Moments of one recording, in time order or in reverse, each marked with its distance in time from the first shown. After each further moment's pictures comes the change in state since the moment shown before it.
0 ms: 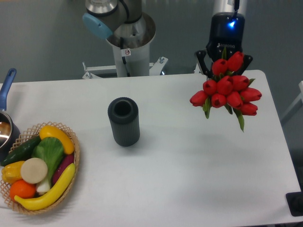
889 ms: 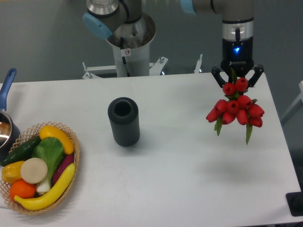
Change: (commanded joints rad) arm 0.002 -0.091 -0.021 -0.006 0.361 0.336
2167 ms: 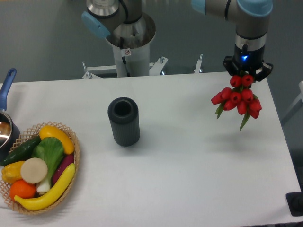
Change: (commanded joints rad) arm -0.049 -0.054 0.190 -0.376 0.368 0.230
